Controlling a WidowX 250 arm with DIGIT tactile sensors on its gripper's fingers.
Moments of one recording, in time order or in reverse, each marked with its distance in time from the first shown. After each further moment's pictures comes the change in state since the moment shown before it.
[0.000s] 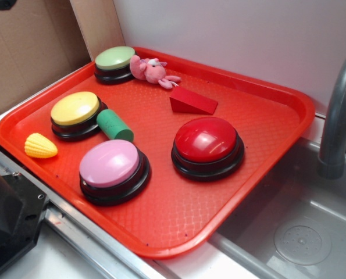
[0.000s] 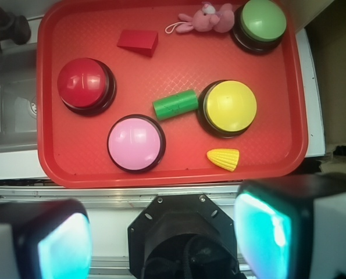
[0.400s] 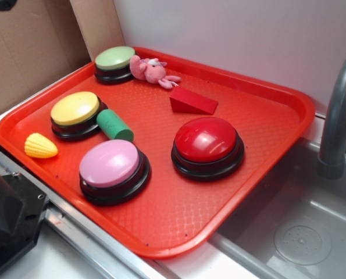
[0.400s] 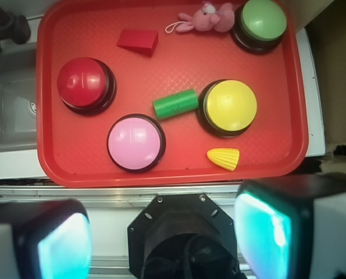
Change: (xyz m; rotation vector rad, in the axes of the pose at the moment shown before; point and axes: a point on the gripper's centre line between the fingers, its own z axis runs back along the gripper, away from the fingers) arm -0.002 0.000 -0.005 -0.003 0.018 0.009
